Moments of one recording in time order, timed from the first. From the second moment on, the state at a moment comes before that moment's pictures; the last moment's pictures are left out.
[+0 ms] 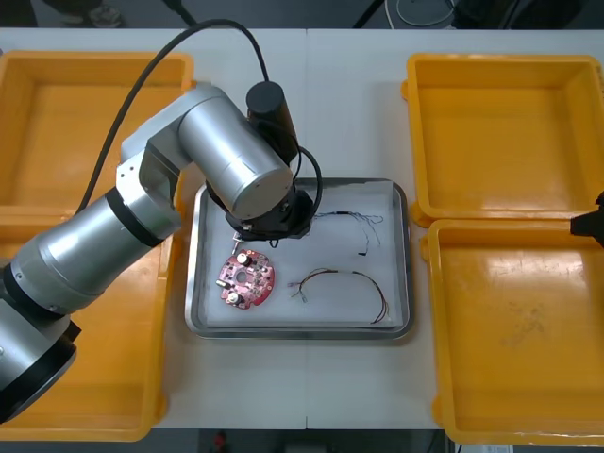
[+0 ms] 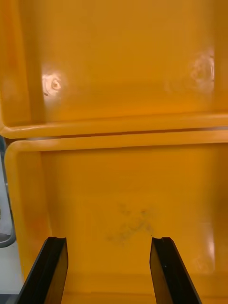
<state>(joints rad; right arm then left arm) -0.18 -0.77 -0.39 -2.40 -0.94 1.92 1.07 -0.83 0.41 -0.66 -1.63 0.61 1.56 -0.76</state>
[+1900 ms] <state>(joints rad) -0.32 -0.84 -0.04 -2.40 -1.01 1.92 1.07 -0.62 0.74 -0.02 -2.02 0.82 1.91 -1.02</state>
